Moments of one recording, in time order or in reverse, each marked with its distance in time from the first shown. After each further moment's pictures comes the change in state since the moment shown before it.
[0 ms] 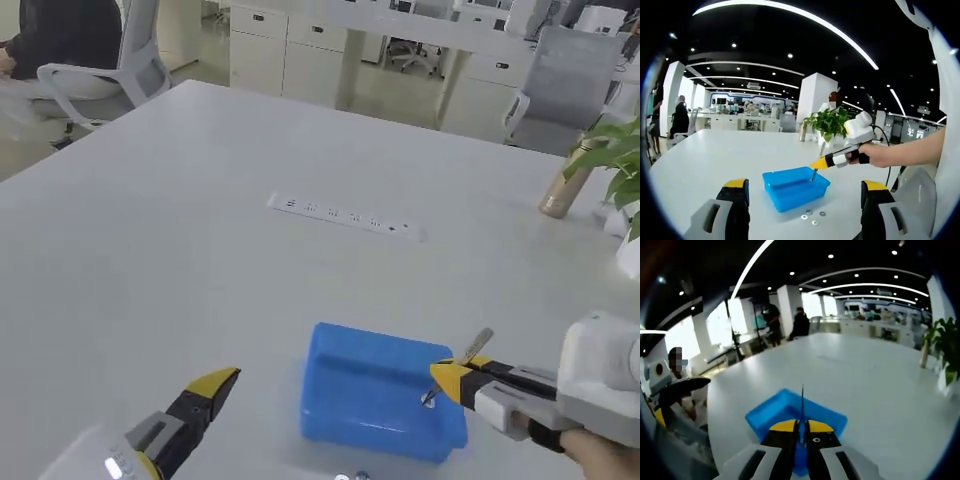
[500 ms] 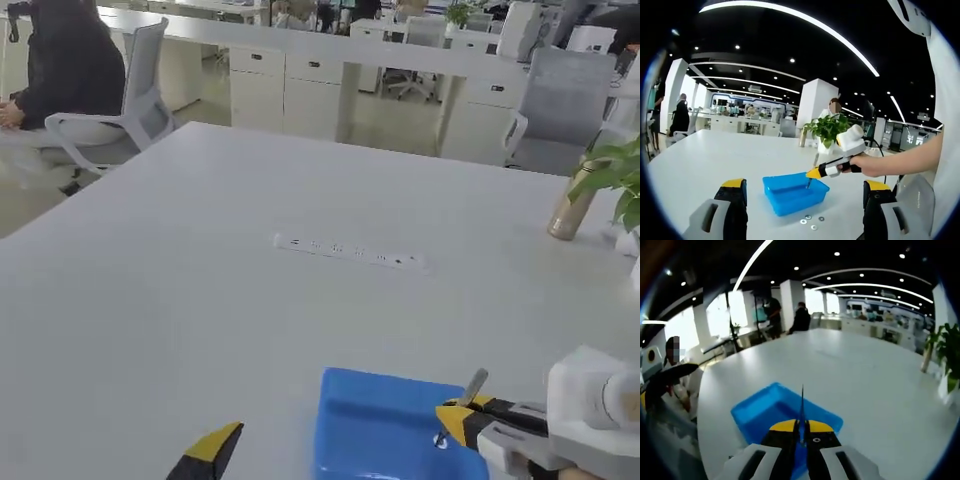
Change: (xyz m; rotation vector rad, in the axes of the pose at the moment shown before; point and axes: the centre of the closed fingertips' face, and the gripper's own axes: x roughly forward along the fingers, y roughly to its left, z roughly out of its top) left arm -0.002 0.003 0.008 -0.029 -0.054 0.001; right arm 0.017 -0.010 -0.009 -0.061 0.043 -0.018
